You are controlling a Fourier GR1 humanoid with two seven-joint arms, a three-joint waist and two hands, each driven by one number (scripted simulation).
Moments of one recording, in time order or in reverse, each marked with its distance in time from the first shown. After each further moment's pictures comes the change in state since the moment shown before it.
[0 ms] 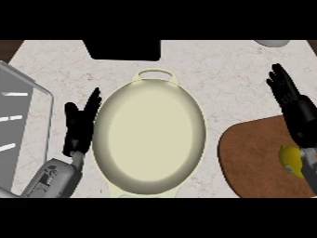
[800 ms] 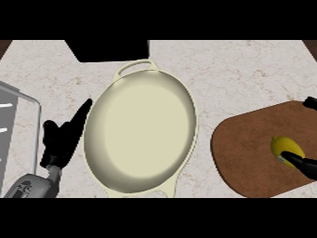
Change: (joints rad) left arm 0.119 0.120 0.012 -0.067 0.043 -0.232 -0.083; right arm 0.296 -0.124 -0.174 -0.163 0.034 0.128 -0.488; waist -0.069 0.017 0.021
